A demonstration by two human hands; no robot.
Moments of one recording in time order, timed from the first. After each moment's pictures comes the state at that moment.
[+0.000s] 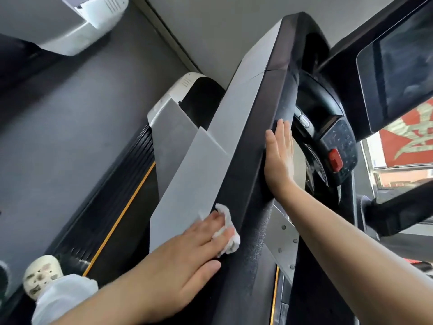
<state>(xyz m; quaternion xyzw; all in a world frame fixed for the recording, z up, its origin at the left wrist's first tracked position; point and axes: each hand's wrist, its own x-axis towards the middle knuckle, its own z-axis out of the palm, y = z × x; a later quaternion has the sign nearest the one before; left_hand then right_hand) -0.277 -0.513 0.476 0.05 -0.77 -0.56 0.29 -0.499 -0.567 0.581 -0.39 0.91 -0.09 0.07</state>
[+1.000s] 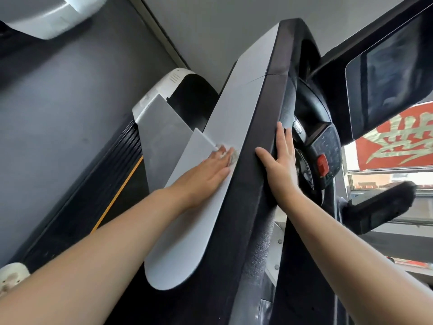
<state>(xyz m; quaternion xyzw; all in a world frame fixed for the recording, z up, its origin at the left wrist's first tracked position) -0.383 -0.608 0.456 0.13 -0.65 -0.72 0.19 -0.486 -0.572 0.589 -0.38 0.92 -0.05 0.06</state>
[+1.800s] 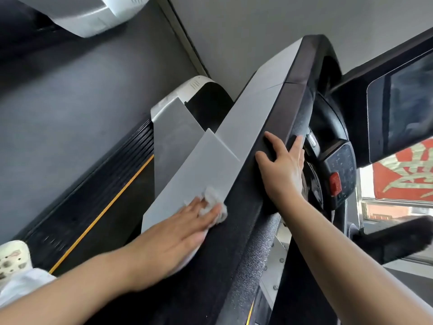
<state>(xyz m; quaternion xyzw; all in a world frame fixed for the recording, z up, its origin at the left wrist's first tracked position) -0.297 -0.528 0.445 0.07 -0.66 -0.73 0.20 -0.473 -0.578 0.582 -0.38 0.92 0.07 0.01</state>
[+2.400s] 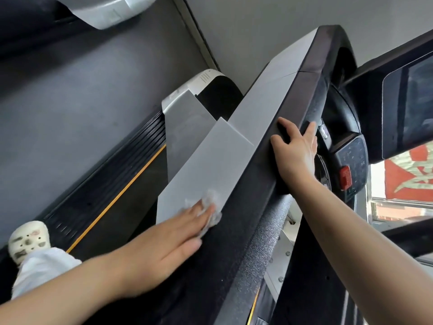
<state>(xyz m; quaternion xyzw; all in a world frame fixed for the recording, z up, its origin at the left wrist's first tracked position) -0.266 -0.488 0.427 0.09 -0.66 -0.69 0.28 -0.472 -0.579 0.582 -0.39 0.92 0.06 0.01</state>
